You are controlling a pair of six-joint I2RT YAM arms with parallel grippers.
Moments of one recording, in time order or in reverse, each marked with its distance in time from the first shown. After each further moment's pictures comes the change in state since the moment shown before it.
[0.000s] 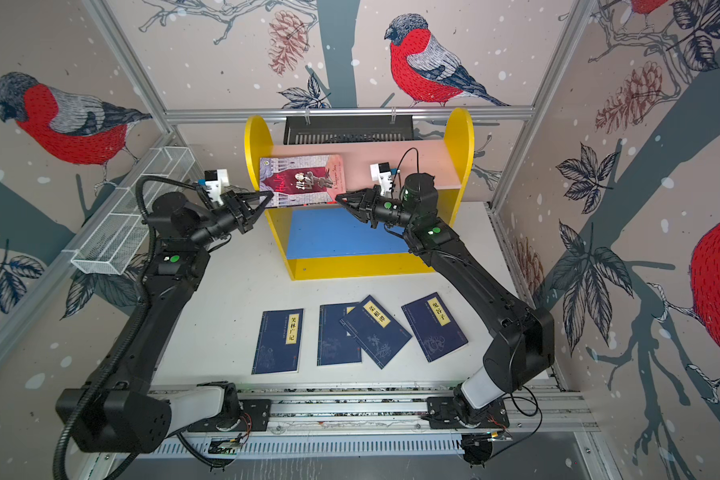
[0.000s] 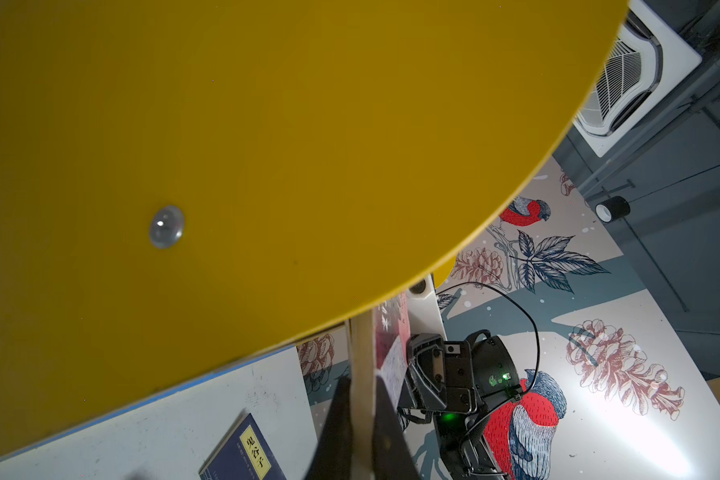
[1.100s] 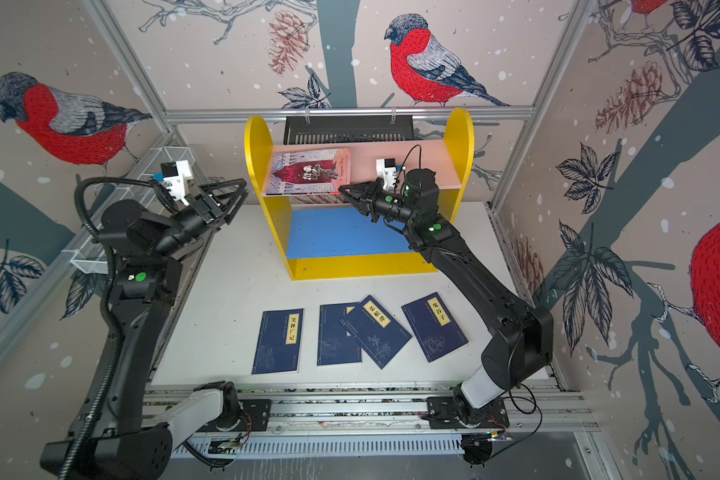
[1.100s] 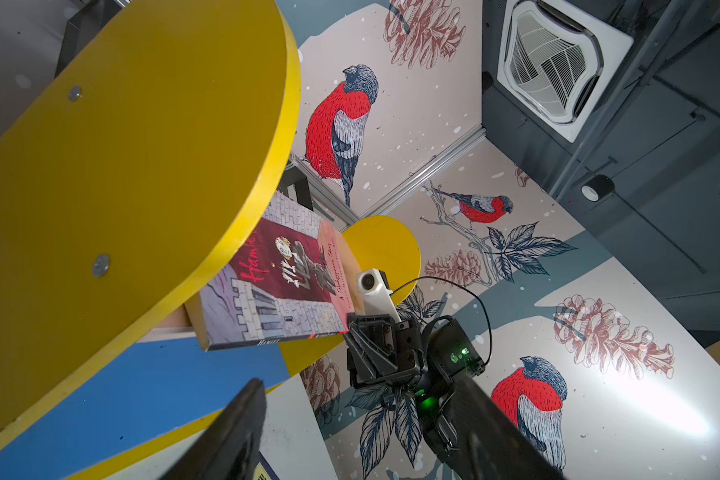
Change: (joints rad) left arm 0.095 -0.146 0.056 -0.049 0.022 0.057; right arm -0.005 0.023 0.055 -0.019 0.088 0.060
